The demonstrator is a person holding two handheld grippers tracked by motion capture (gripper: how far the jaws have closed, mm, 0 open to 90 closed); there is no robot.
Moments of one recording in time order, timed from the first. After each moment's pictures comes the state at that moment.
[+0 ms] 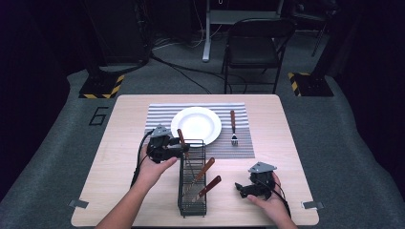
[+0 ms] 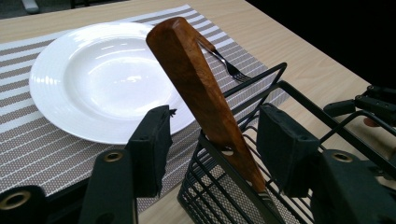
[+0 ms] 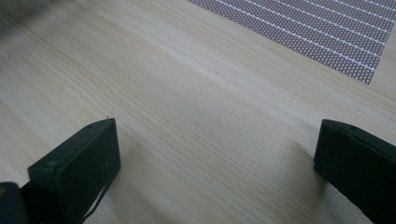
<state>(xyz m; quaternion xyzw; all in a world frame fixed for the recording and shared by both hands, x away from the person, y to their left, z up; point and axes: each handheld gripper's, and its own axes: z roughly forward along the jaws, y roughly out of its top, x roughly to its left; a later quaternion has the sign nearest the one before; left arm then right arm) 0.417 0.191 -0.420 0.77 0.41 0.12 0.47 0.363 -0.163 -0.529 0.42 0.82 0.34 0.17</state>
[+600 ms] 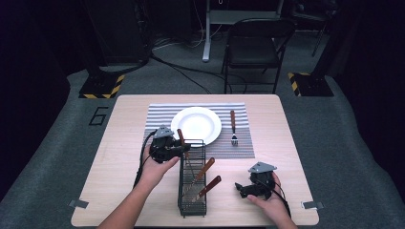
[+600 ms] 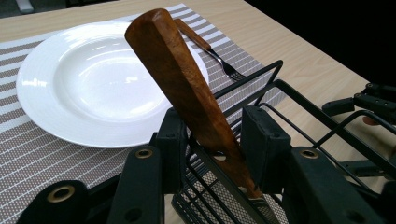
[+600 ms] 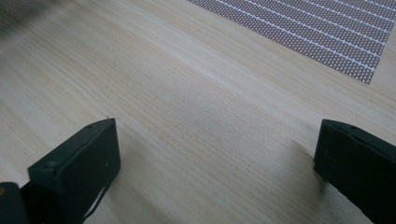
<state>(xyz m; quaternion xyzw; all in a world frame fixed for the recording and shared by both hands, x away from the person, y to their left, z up) 0.418 0.186 -0.423 0.78 0.41 0.12 0.47 0.363 -0.163 -0.529 0.42 0.82 0.34 0.17</state>
